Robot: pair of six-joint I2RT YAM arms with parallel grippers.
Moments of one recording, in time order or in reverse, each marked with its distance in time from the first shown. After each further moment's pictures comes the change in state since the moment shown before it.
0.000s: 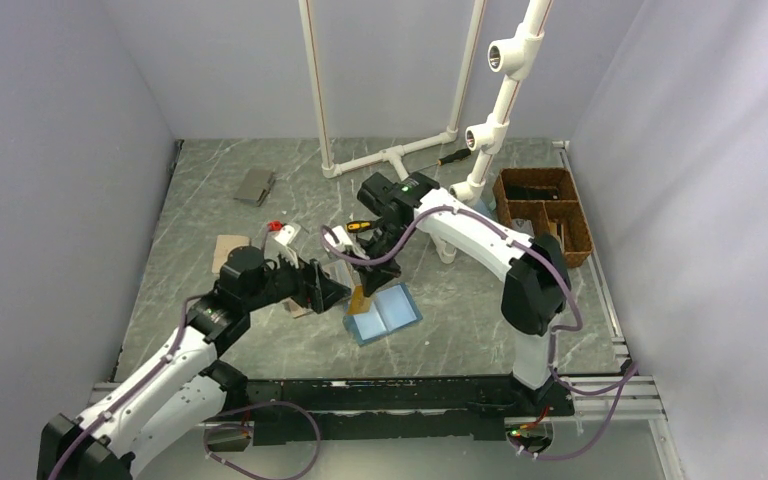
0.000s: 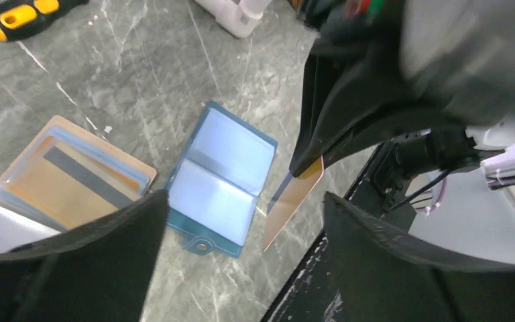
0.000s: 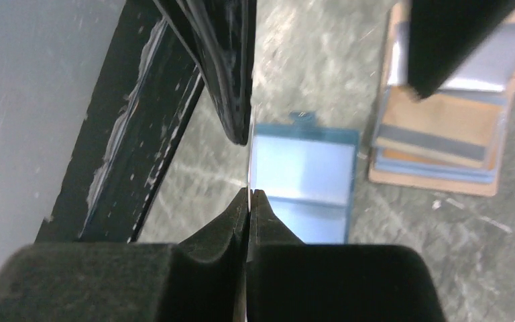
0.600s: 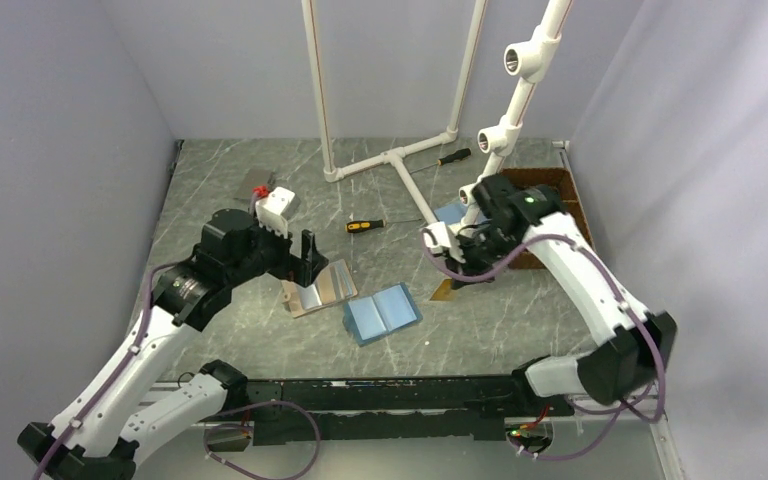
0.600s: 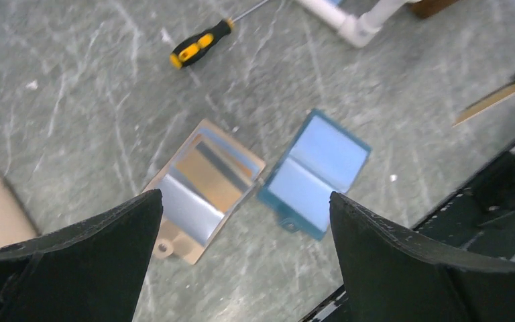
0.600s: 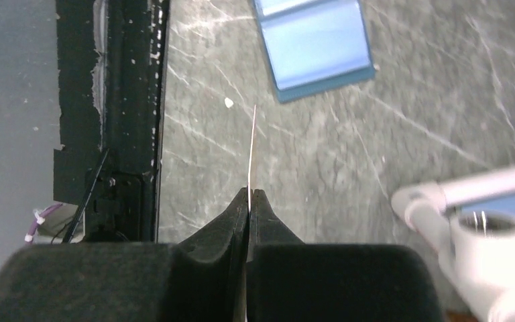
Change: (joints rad) left arm 0.000 0.068 0.502 -0.555 -0.303 0.230; right arm -0.343 -0.516 -0.372 -0.160 0.192 -0.151
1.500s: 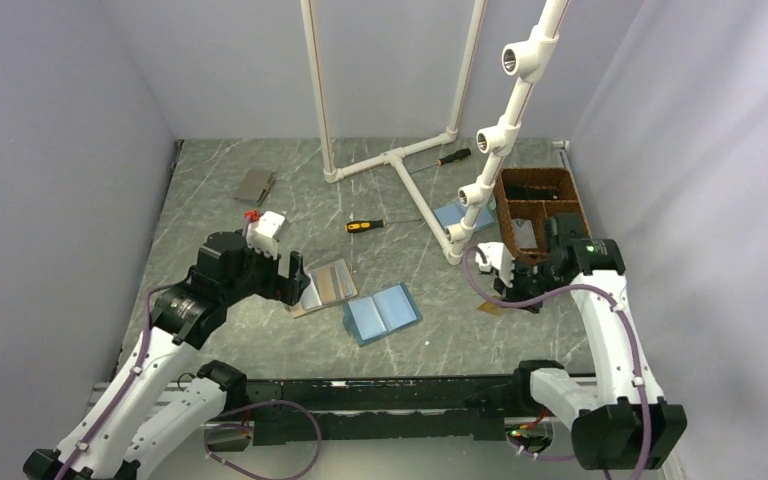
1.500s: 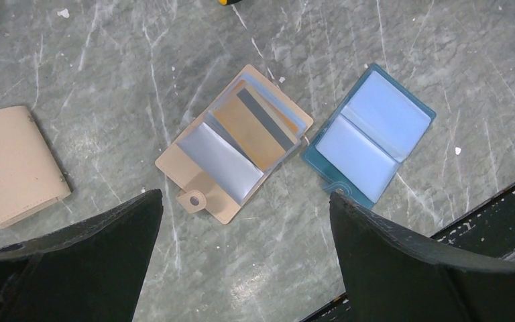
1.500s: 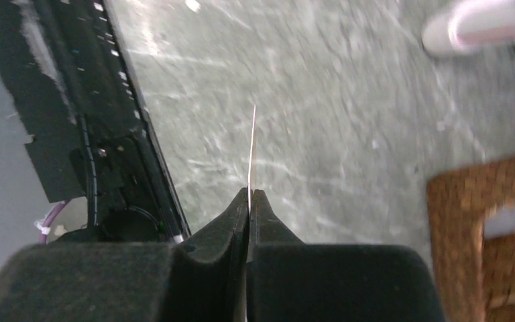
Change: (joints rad) left arm 0.080 -0.109 -0.179 -0.060 -0.052 0.078; right arm -0.383 -0.365 -0.324 0.008 0.064 -0.038
